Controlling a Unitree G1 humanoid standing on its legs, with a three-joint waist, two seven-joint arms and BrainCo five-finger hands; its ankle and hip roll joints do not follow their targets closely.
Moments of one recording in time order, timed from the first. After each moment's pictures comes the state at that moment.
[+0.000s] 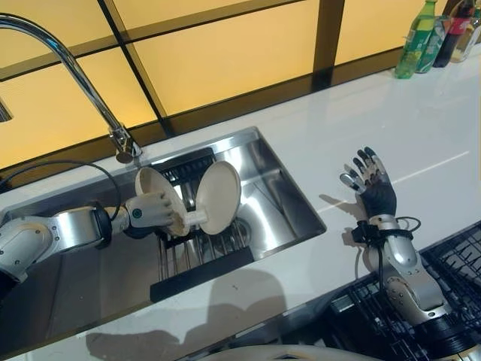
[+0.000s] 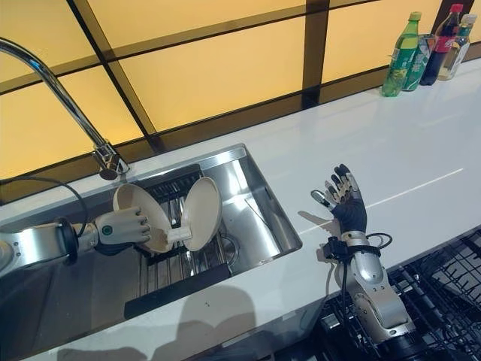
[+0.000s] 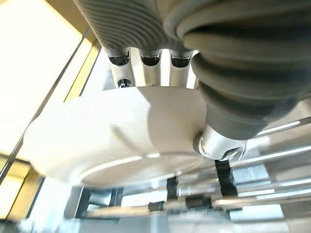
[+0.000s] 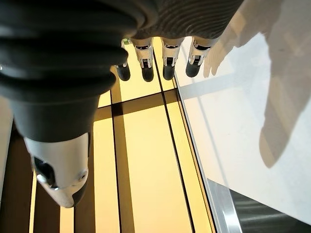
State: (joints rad) left arm -0.25 1.35 -0.38 -0.10 1.07 -0.59 -0.16; right arm 0.01 -0.58 0.18 -0.15 0.62 -0.17 -0.30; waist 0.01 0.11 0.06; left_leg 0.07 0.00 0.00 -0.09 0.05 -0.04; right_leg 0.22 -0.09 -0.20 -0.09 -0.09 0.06
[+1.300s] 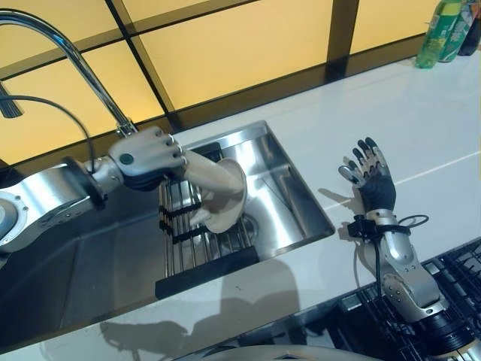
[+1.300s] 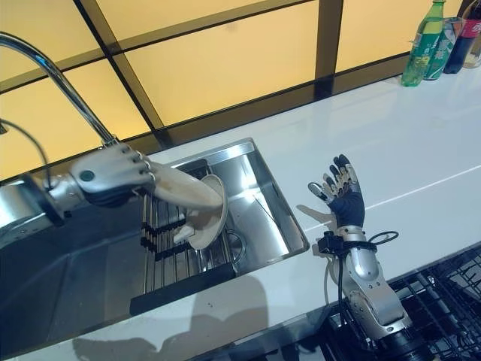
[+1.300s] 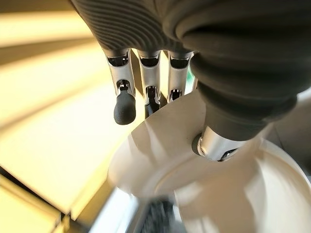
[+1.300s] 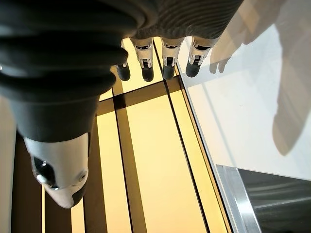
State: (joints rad) left arm -0.15 1.33 -0.02 -0.29 0.64 -0.40 0.13; right arm 0.00 -0.60 0.19 -0.21 0.62 -0.22 -0.35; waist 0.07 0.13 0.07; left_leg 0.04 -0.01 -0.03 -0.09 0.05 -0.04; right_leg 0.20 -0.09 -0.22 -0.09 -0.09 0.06
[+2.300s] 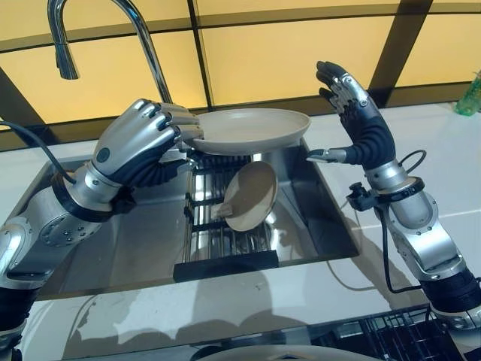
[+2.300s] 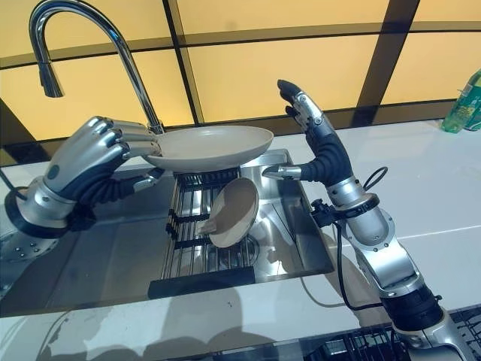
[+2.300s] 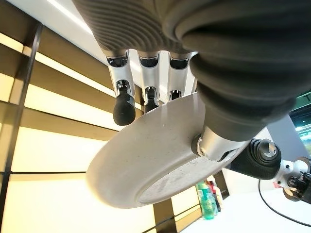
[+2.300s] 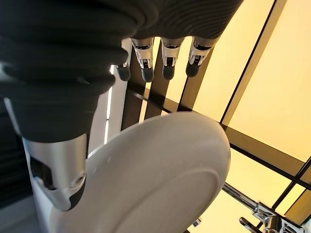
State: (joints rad) left arm -0.18 1.02 0.06 -0.38 0.40 -0.51 0.13; right arm -0.31 -0.69 0.17 -0.38 0.28 -0.21 0.01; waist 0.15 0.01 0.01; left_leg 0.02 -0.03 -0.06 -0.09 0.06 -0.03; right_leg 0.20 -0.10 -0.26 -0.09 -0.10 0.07
